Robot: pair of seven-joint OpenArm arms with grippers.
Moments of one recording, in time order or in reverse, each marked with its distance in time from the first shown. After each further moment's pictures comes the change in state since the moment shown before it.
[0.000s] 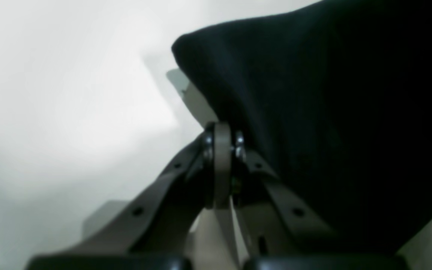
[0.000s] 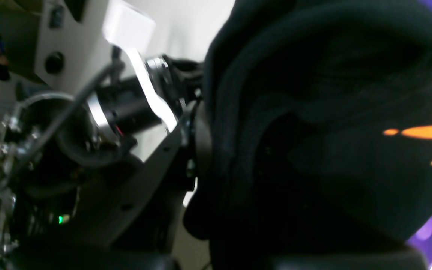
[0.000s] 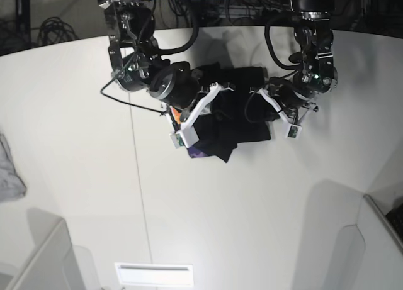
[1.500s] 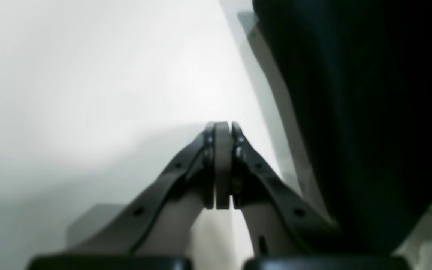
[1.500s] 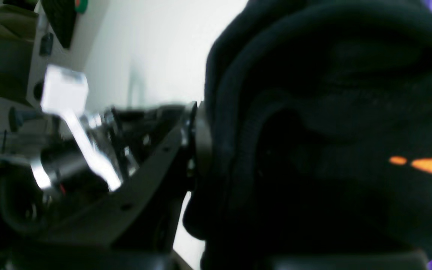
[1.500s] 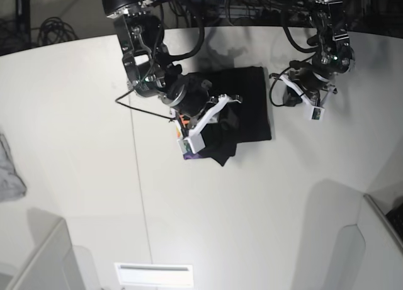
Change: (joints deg) left arm 8.0 -2.7 -7.1 2.4 -2.5 -0.8 -2.6; right arm 3.2 -0.2 -3.3 -9.9 -0.5 -0.2 11.1
